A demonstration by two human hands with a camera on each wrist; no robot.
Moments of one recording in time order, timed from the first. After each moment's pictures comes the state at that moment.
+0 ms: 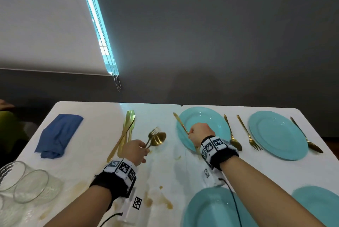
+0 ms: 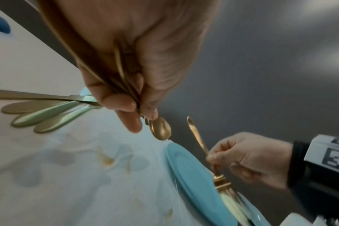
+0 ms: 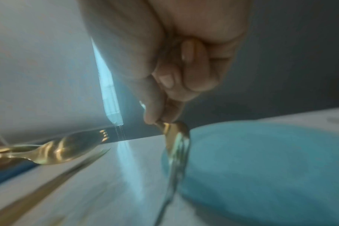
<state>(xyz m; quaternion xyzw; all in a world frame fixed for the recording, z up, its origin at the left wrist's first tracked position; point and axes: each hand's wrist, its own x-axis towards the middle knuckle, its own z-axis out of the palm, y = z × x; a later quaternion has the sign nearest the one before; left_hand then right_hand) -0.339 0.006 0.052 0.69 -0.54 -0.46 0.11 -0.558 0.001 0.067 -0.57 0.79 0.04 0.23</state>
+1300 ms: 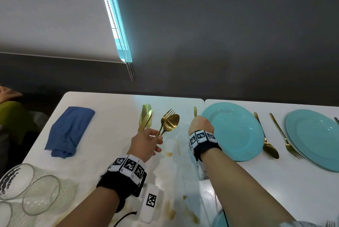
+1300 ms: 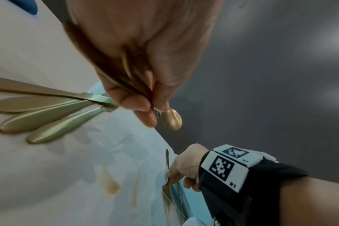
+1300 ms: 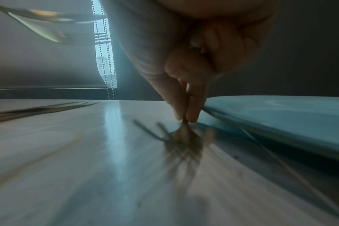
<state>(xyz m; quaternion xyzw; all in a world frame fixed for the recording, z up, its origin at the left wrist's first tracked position) -0.310 -0.039 0.035 0.66 -0.50 -0.51 0.23 -0.484 -0.076 0.008 -0.47 0.86 -0.01 0.20</state>
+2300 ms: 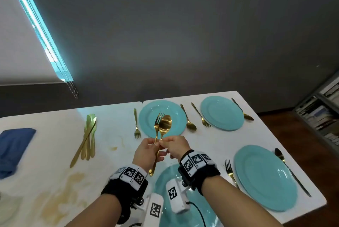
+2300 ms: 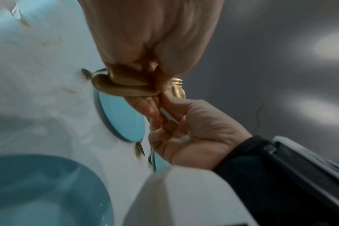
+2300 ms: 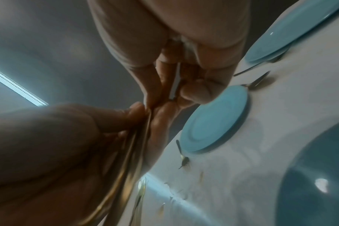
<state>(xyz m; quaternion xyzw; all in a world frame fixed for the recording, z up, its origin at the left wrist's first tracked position) -0.453 0.104 0.079 0.52 -0.44 -0.68 0.26 -0.561 0.130 0.086 -0.29 0.75 -0.34 0.48</state>
